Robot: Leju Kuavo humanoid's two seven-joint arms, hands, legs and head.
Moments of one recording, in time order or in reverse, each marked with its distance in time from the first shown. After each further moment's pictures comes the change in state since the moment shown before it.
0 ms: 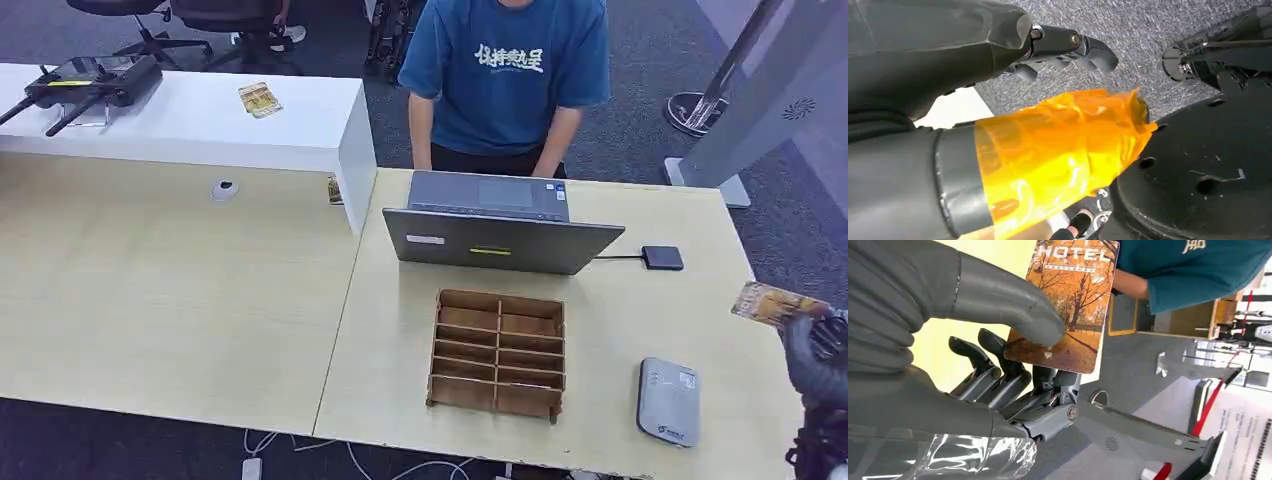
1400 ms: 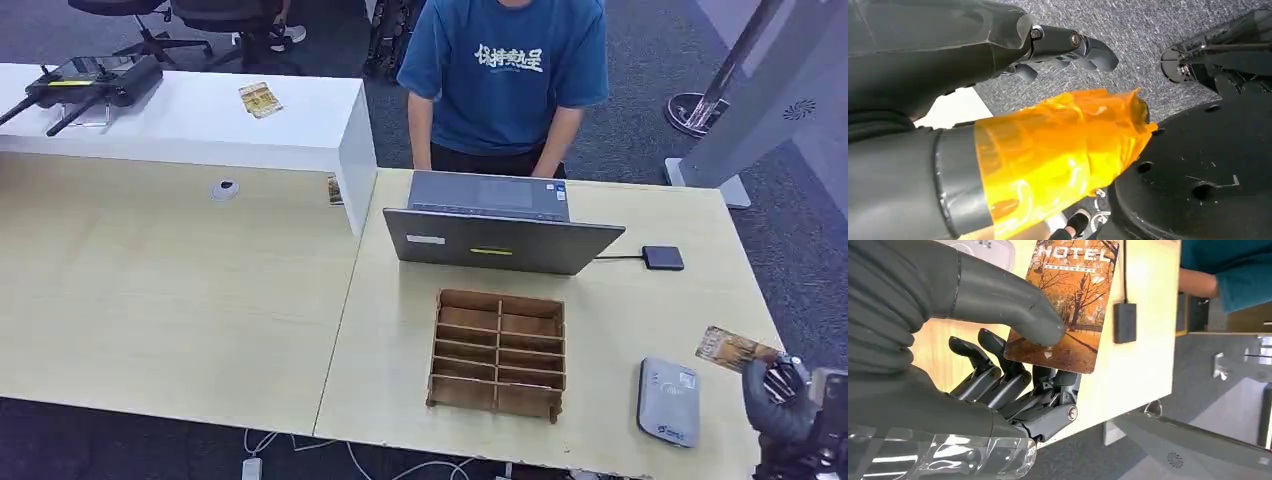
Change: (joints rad) left arm 0.000 0.001 0.019 0.000 -0.014 -0.002 -0.002; right arm 0.079 0.101 -0.019 0.092 0.040 -0.005 0.000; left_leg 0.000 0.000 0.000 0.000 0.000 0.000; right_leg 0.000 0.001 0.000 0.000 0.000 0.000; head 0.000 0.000
